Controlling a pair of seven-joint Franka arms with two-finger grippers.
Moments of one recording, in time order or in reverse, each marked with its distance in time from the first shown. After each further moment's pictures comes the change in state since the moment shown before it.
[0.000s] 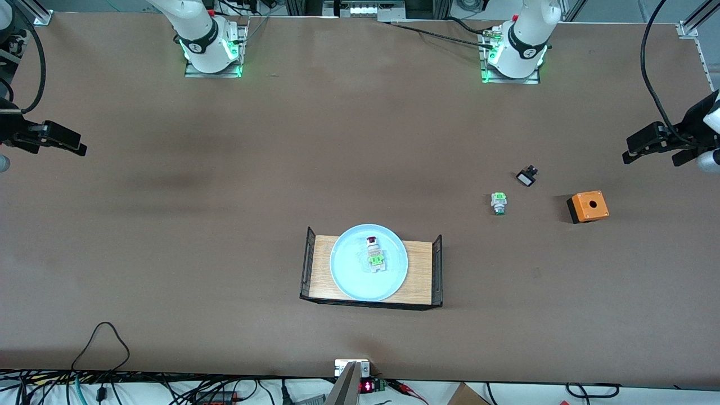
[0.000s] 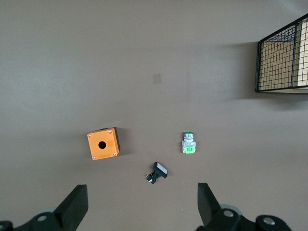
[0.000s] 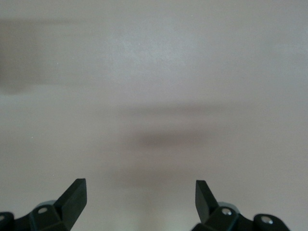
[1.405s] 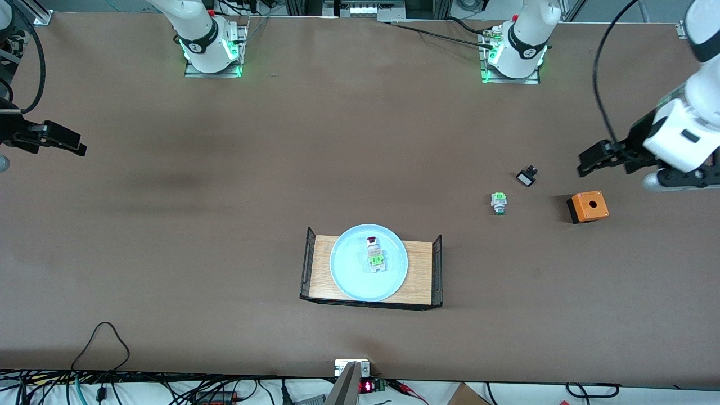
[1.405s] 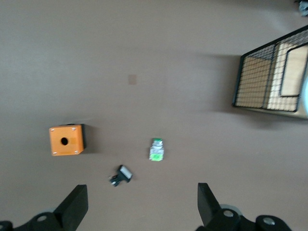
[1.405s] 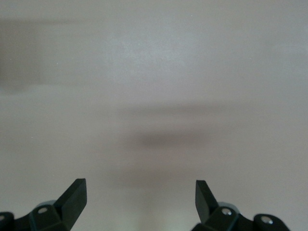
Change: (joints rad) left arm -0.081 0.101 -0.082 0.088 -0.001 0.007 -0.302; right arm 0.000 0.000 -0.001 0.000 0.000 0.000 0.000
